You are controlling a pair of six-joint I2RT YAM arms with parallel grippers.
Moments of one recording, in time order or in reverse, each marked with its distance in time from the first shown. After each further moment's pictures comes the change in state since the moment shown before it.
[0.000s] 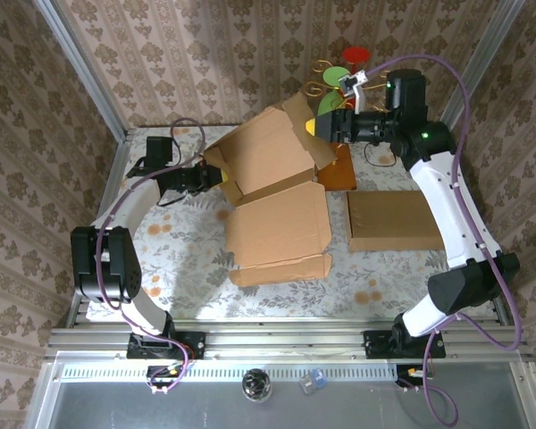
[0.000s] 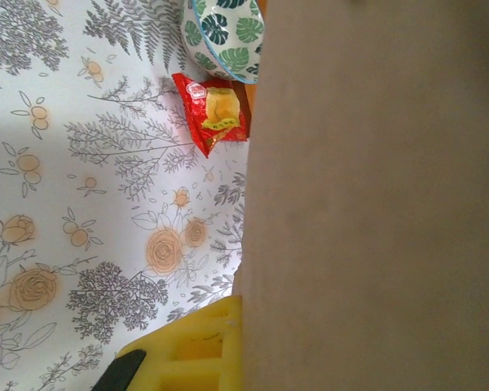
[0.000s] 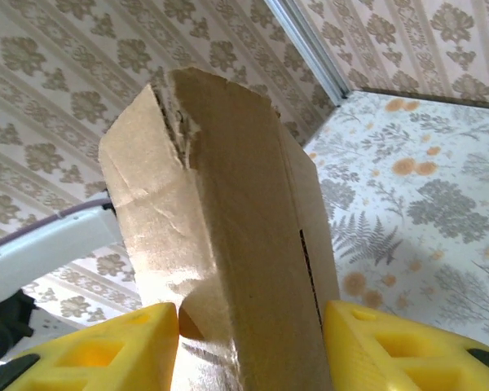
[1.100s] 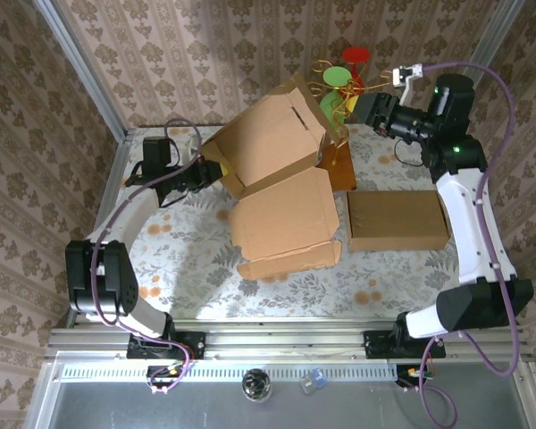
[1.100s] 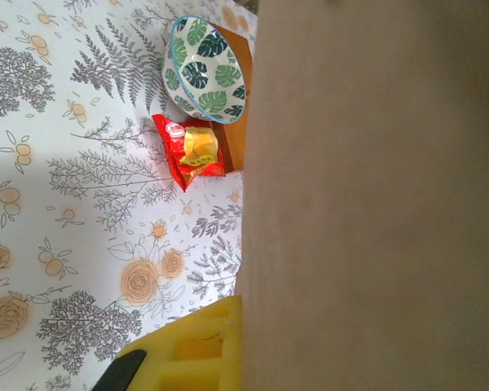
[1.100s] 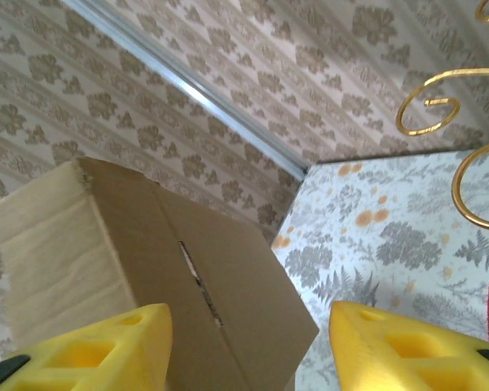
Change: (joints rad) left arm -0.011 -0.084 -0.073 0.167 -0.029 -0.144; right arm -0.218 -0.122 -0.177 0.272 -0.020 0.360
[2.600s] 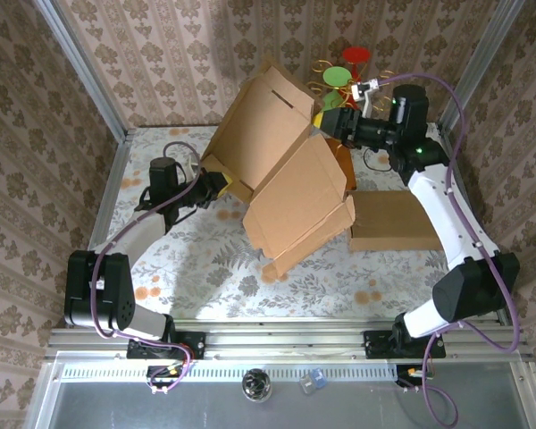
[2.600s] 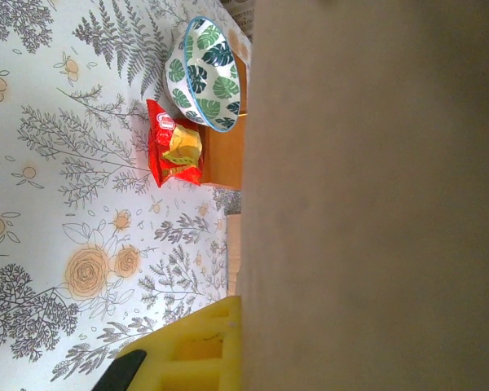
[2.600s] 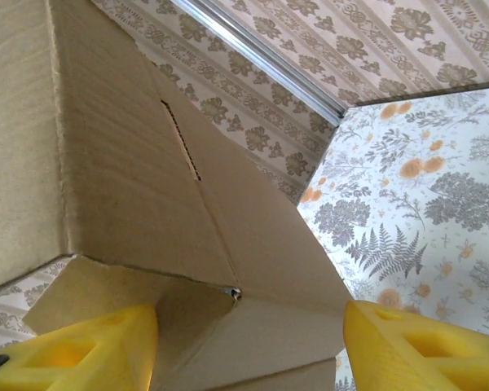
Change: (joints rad) left arm -0.057 -0.107 -0.309 0.440 -0.094 -0.473; right arm 0.163 0.062 -0.109 0.148 0.004 0.045
